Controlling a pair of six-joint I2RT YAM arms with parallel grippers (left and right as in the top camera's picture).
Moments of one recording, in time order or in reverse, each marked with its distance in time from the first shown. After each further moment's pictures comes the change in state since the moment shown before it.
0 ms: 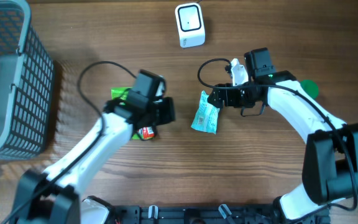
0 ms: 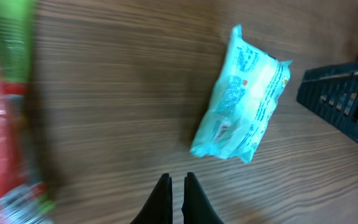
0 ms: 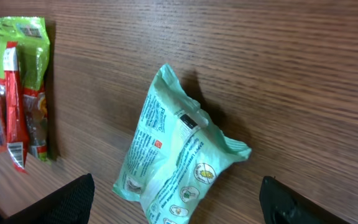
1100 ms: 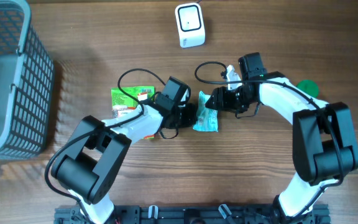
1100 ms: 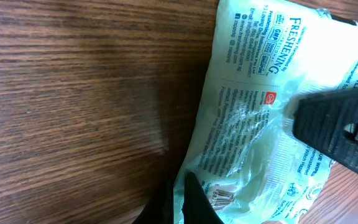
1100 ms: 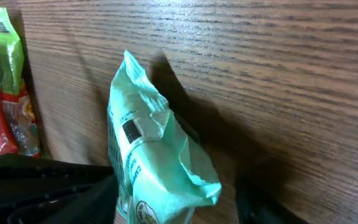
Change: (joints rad) left arm -0.102 0.357 -0.003 0.339 0.095 -0.043; right arm 0.000 0.145 0.000 0.057 -0.081 0.063
